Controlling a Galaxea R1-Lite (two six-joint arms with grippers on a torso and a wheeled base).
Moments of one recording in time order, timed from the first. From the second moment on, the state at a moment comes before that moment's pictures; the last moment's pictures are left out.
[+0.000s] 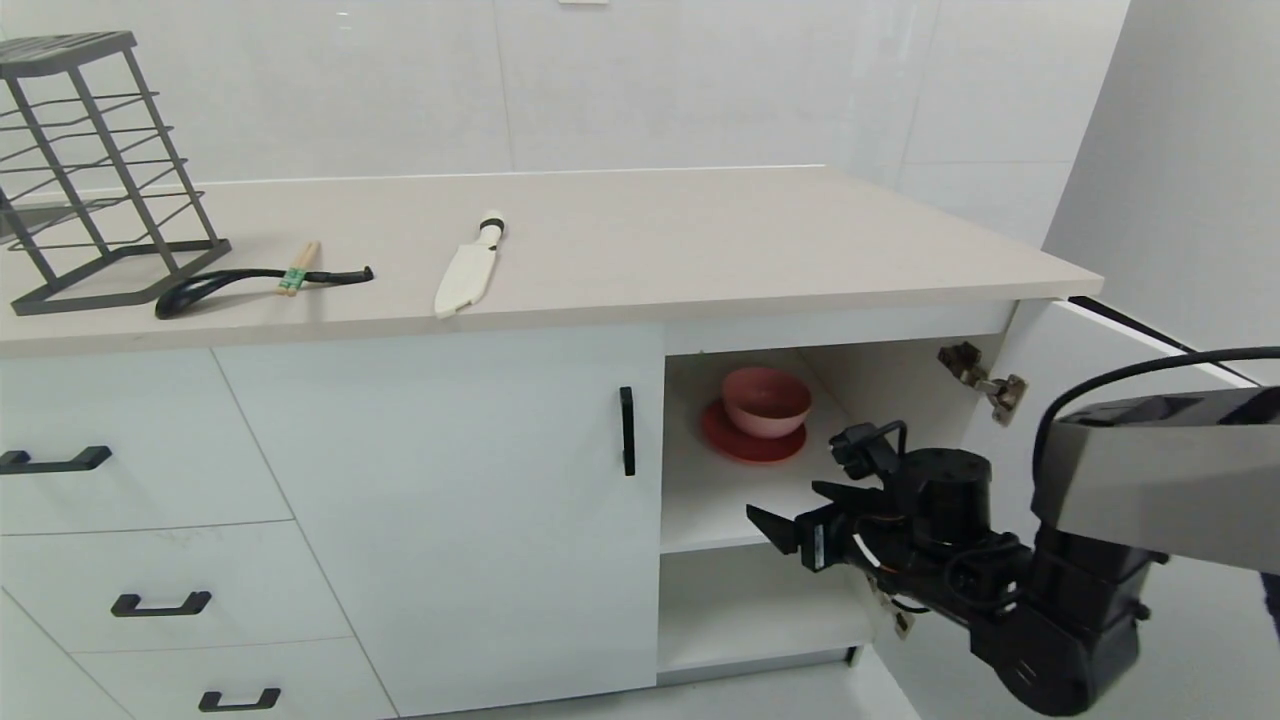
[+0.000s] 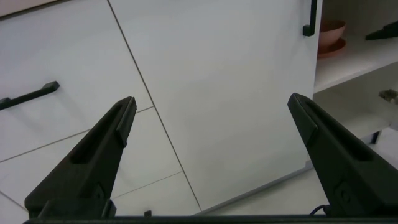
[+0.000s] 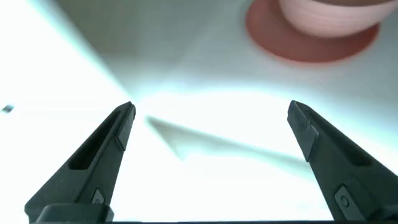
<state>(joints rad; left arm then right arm) 0.00 0.00 0.00 -0.06 -0.19 0.23 0.43 2.28 -0.47 -1.39 0.11 0.12</state>
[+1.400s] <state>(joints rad) 0.00 0.00 0.00 -0.06 -0.19 0.22 -0.01 0.24 -0.02 -0.73 0.17 0.07</state>
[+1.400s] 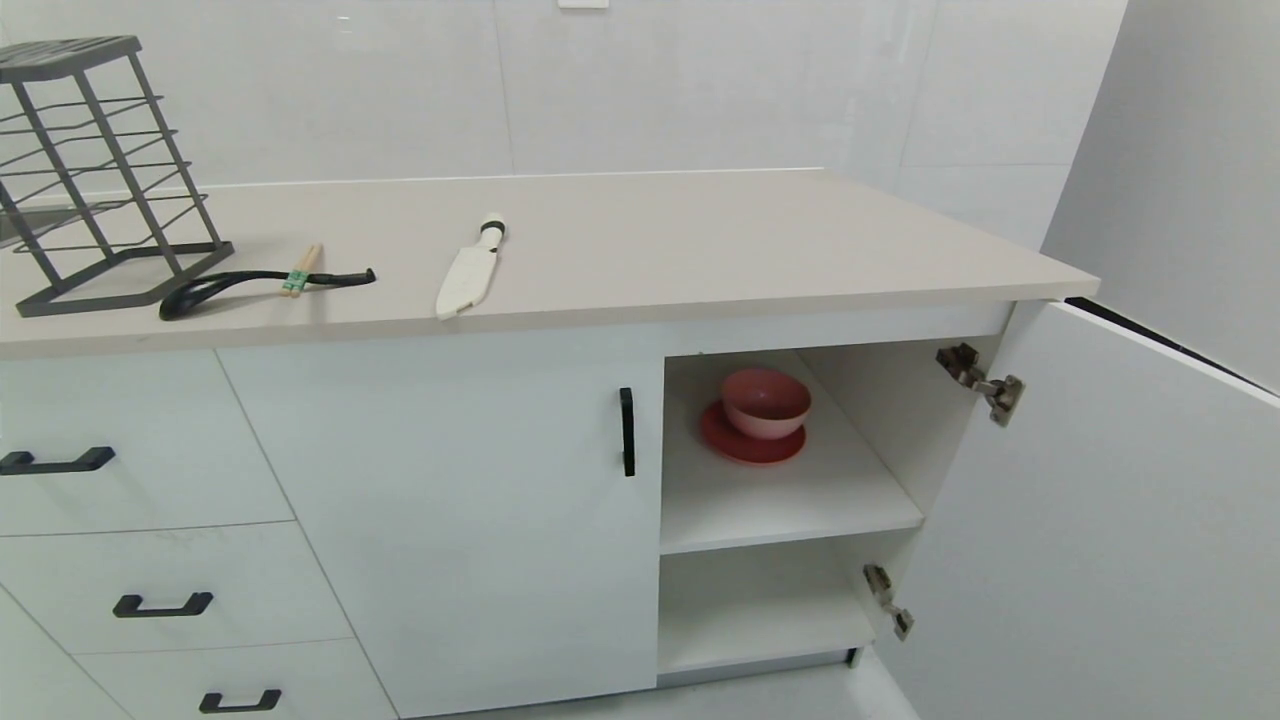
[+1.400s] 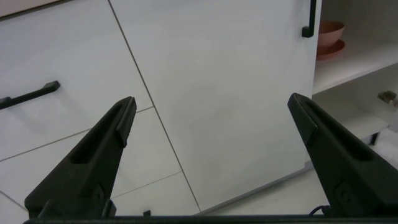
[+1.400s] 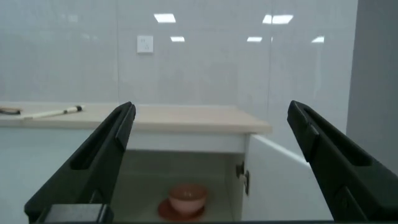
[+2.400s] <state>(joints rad) 0.00 0.00 0.00 0.00 -0.01 0.00 0.00 0.00 0.00 0.00 -0.06 0.00</state>
